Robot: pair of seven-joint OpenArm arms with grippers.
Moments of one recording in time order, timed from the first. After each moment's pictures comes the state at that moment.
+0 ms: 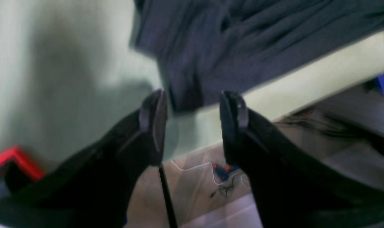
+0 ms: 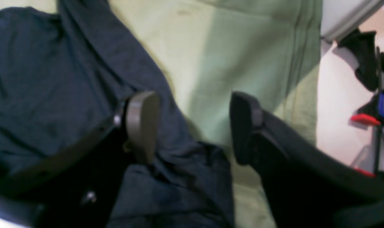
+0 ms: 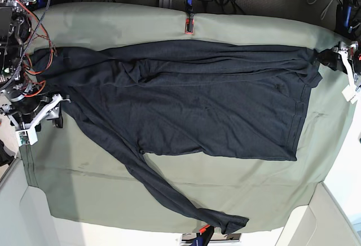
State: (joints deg) left arm 13.6 -57.1 -9.4 71.5 -66.3 -38.4 64.9; right arm 2.4 21.3 8.7 100.7 20.9 16.0 -55.7
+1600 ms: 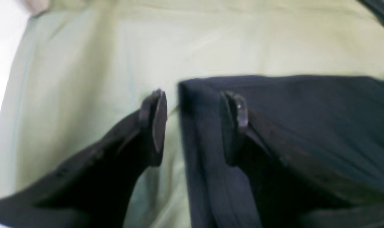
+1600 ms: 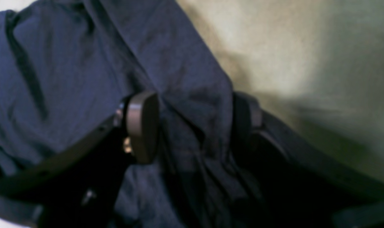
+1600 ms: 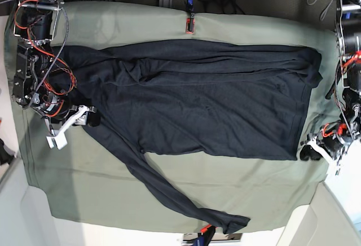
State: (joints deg) left arm -35.3 -35.3 3.2 30.5 -24.7 -32.1 21.0; right arm 16.6 13.1 9.2 65.7 30.1 27.3 -54.9
